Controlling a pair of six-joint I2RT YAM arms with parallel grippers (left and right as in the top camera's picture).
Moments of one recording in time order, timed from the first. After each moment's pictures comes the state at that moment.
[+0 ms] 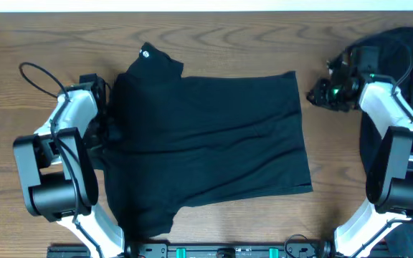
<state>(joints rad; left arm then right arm) 0.17 1.91 1.22 -1.00 -0.21 -0.35 -0.13 1.93 1.30 -0.60 -0.41 0.14</state>
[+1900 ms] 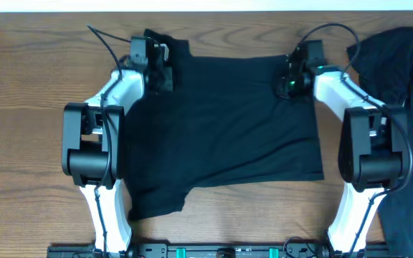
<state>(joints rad) -0.11 2.16 1.52 -0.45 0.25 -0.13 0.08 2.12 1.44 -0.51 -0.25 0.32</state>
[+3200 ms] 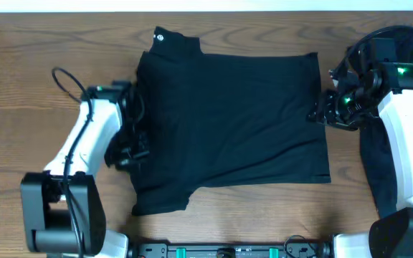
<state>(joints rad) -0.07 1.66 1.12 -1.32 0.05 -0.44 -0.05 1.59 1.48 -1.33 -0.32 0.13</state>
